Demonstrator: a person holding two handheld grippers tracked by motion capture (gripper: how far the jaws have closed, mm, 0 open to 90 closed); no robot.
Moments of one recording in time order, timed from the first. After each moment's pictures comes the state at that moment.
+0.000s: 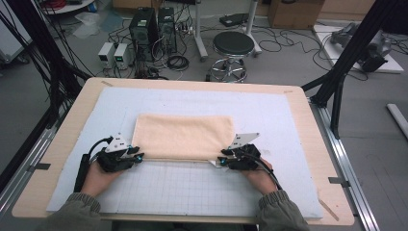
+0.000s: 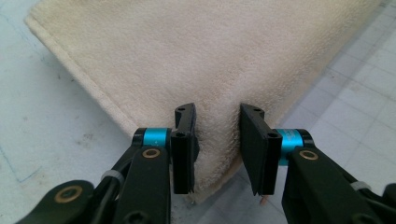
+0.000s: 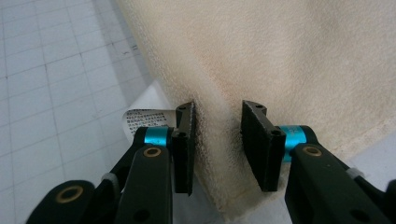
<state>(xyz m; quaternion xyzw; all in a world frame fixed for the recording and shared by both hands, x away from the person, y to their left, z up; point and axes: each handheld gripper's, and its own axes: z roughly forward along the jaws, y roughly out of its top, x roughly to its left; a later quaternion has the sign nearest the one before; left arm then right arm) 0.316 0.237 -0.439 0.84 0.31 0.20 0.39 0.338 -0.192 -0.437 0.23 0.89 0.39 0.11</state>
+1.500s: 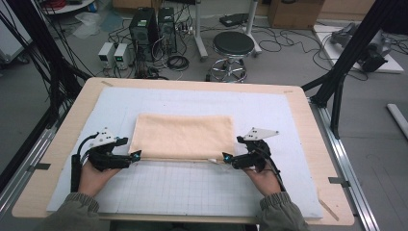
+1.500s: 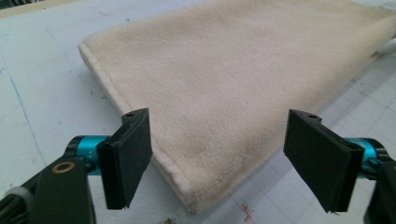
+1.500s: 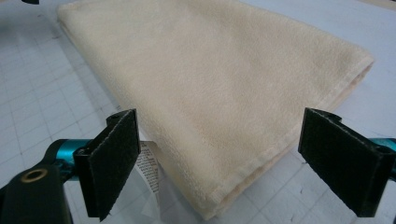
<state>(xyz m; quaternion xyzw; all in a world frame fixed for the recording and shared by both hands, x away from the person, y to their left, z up) 0.309 0.252 -0.415 0.78 0.37 0.19 0.46 0.330 -0.214 -0.414 0.32 0.82 0.46 0.13</state>
